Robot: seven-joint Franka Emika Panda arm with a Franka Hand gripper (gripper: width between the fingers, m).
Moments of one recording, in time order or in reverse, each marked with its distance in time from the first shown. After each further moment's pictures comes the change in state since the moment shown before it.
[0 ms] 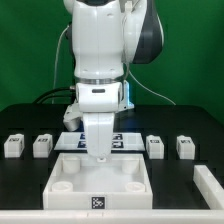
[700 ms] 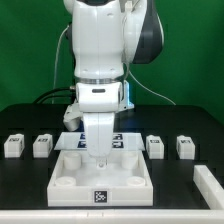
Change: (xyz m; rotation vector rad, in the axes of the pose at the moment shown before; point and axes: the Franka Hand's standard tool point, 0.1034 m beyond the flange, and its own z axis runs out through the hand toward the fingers) arm 0.000 0.000 0.000 0.000 0.000 -0.001
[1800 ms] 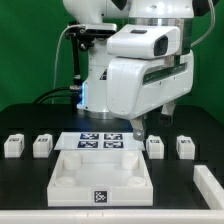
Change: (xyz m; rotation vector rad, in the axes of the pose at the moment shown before) arm 0.074 0.092 -0.094 -0.033 -0.027 0.529
